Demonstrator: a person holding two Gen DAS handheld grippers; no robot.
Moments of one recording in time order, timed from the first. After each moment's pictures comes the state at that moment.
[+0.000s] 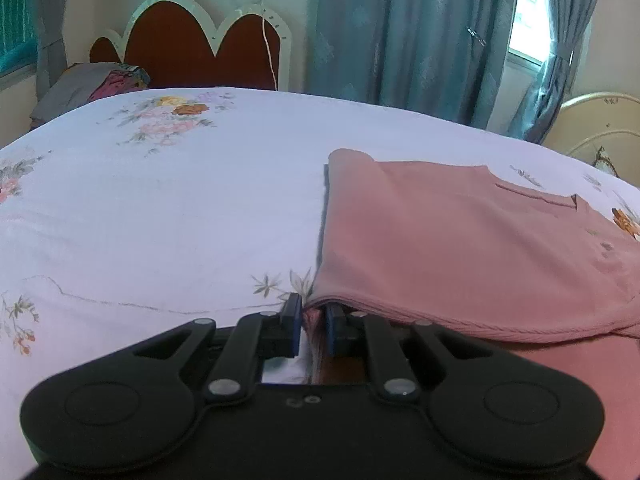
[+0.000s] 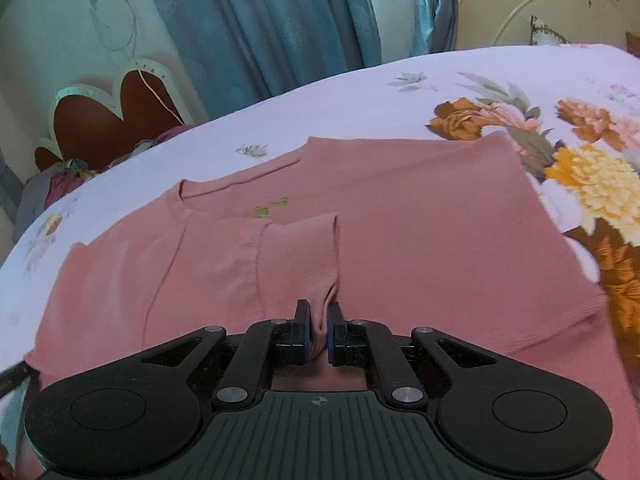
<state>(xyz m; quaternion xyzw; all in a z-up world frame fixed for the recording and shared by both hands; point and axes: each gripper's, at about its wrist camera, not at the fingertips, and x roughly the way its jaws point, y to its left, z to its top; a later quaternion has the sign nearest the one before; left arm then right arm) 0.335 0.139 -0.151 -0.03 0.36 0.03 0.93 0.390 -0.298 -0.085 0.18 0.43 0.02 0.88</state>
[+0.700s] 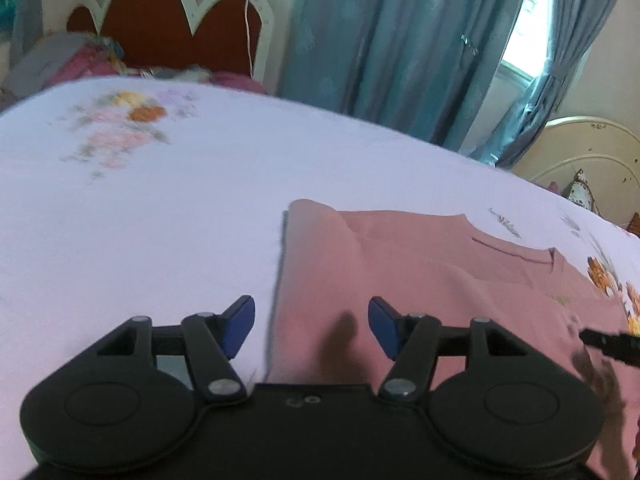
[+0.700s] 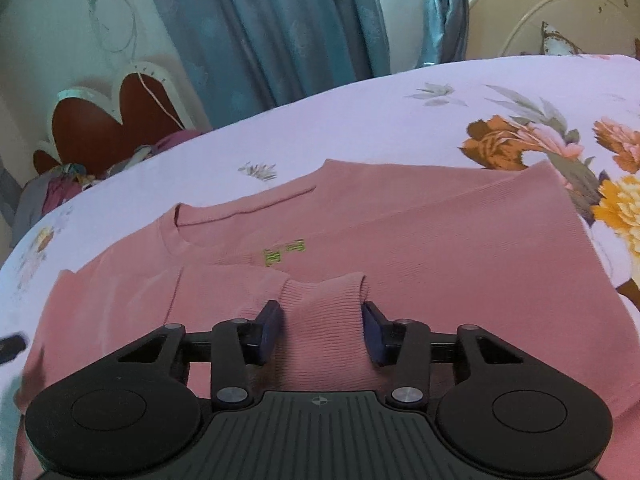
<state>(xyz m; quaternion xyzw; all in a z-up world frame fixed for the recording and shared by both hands) 0.420 0.141 -0.130 -0.10 0.39 -0.02 0.92 0.448 -0.279 -0.098 0.18 0.43 0.04 0.89</state>
